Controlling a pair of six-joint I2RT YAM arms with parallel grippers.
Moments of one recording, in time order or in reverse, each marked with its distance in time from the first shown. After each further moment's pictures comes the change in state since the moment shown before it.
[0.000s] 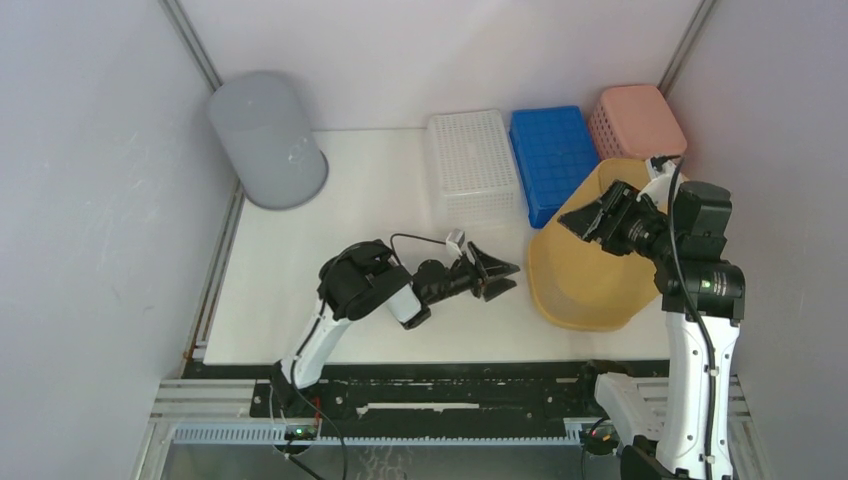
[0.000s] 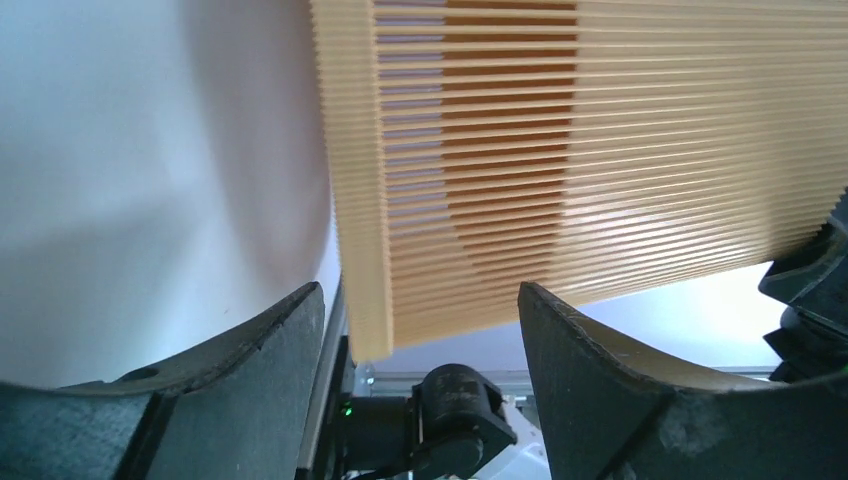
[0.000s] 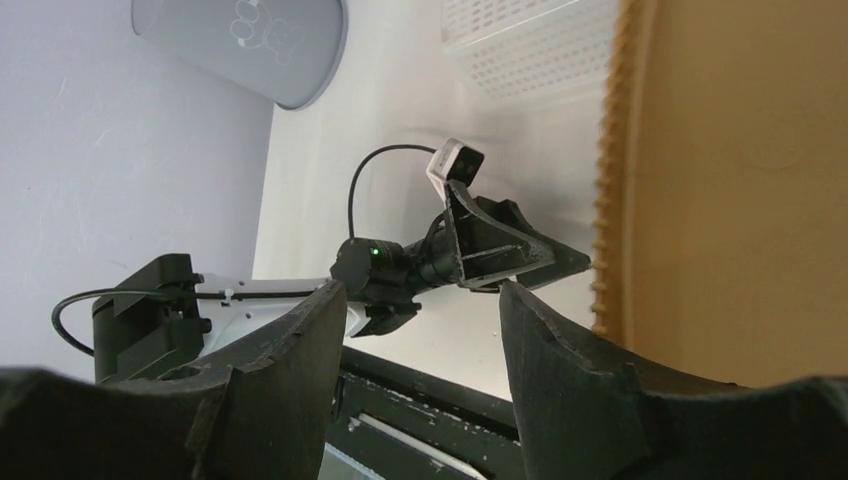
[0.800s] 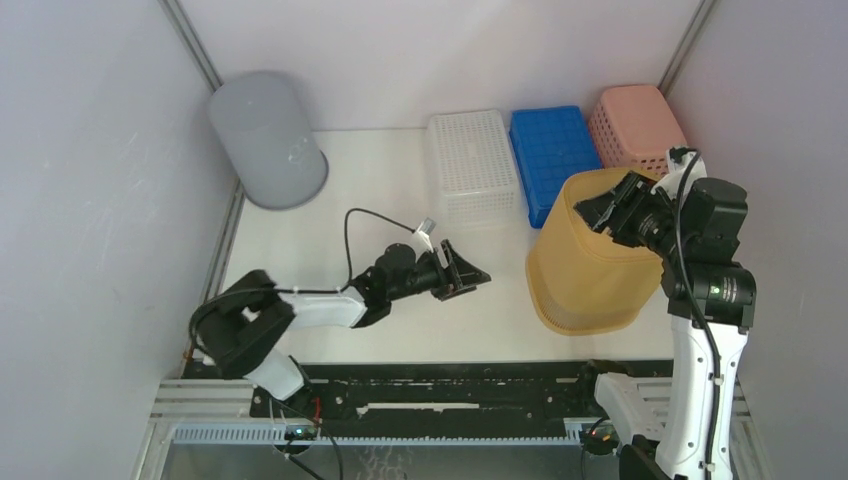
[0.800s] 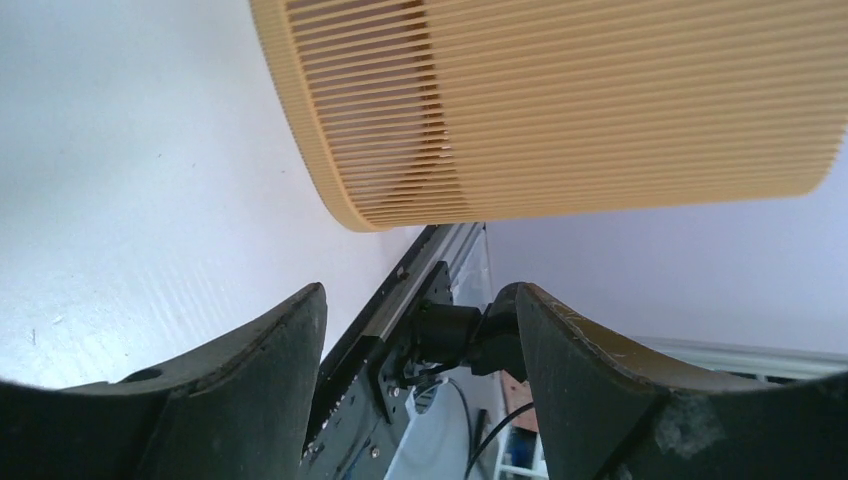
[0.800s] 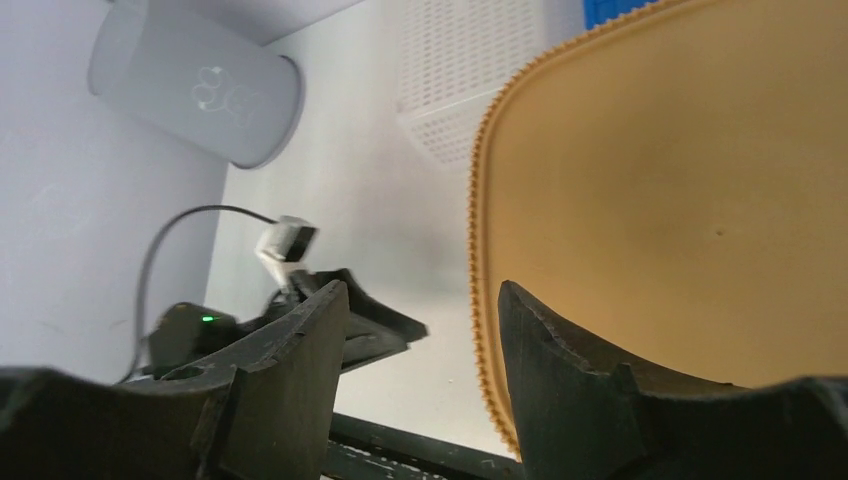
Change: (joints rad) left arm 0.045 -0.678 -0.307 -0.695 -0.002 0.364; right arm -0.008 0.004 0.068 0.025 0.105 -0.036
